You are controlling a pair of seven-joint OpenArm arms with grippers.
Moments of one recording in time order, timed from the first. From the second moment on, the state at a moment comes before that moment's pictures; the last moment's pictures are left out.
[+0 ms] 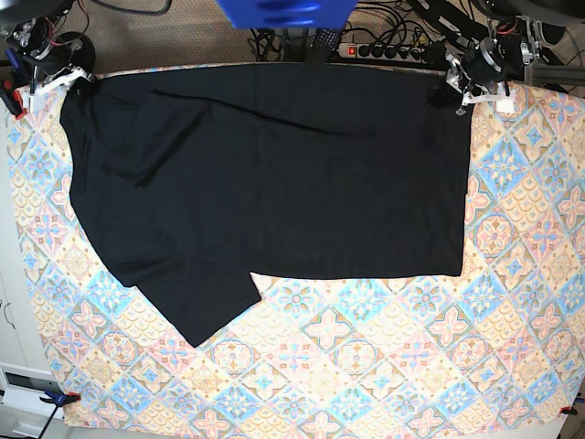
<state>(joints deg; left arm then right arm) 33.0 -14.4 -24.0 83.6 -77.4 1.4 48.9 -24.7 14.2 51.8 69.8 39.5 41.5 -52.7</state>
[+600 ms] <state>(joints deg) 40.2 -14.7 -35.3 100.3 -77.3 1.4 53.5 -29.6 14.1 60.0 83.2 38.1 41.0 -53.9</state>
